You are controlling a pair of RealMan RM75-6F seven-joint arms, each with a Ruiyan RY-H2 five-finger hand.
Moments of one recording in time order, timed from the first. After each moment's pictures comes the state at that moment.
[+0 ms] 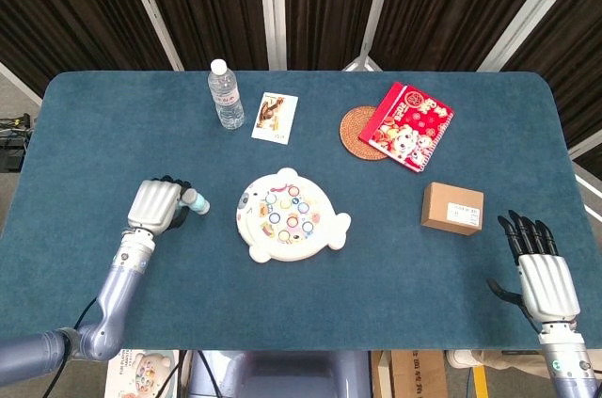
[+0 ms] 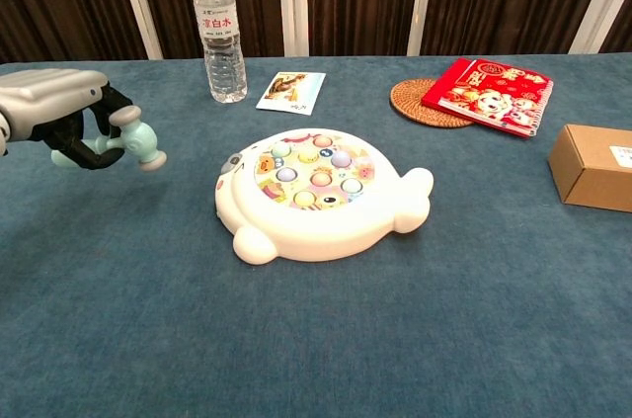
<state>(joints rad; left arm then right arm) -0.66 -1.51 -0.17 -1.54 0.97 1.14 0.57 0.11 -1.16 0.06 -1.65 -1.47 1.43 -0.07</state>
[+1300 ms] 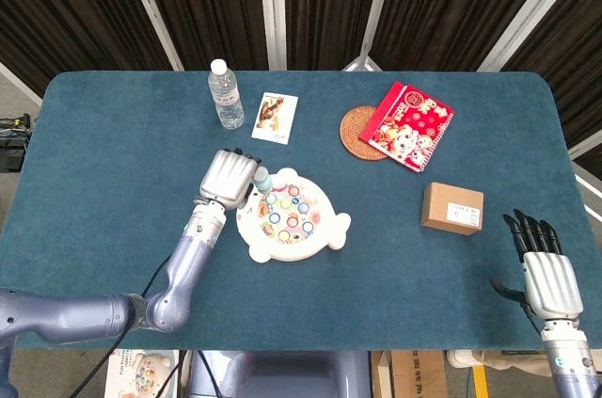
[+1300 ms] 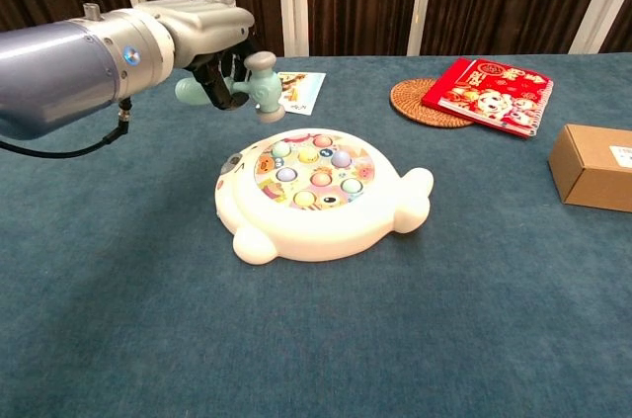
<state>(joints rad) -1.00 -1.63 -0.33 -1.57 0.67 1.12 0.97 0.11 -1.15 0.08 -1.66 -1.43 1.41 -0.04</state>
